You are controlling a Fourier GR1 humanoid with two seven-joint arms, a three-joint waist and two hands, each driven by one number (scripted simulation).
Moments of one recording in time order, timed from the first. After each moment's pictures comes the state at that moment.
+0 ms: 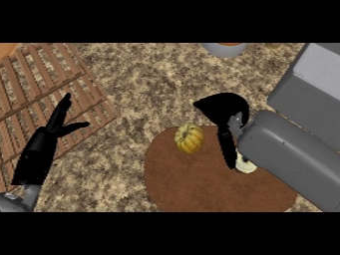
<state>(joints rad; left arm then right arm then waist) -0.13 0.60 -0.42 -1.61 0.19 0.43 0.07 -0.90 -0.44 0.83 -1.27 0.12 0.60 0.77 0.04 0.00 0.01</state>
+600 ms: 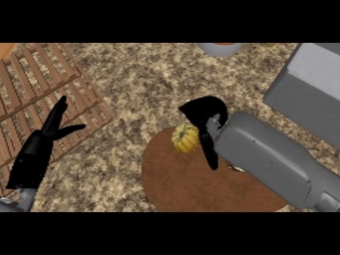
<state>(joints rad) -0.10 0.61 -0.40 -1.62 0.20 0.43 0.06 -0.93 -0.31 0.84 -1.16 0.13 0.61 0.78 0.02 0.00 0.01</state>
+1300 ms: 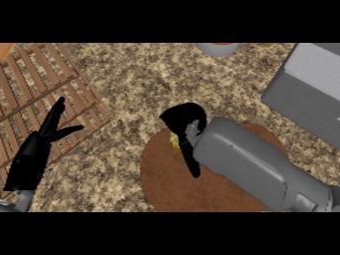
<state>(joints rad) -0.08 0.62 -0.39 -1.63 0.20 0.43 0.06 -0.95 -0.19 0.83 -1.12 0.13 0.63 0.79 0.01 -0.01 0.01</state>
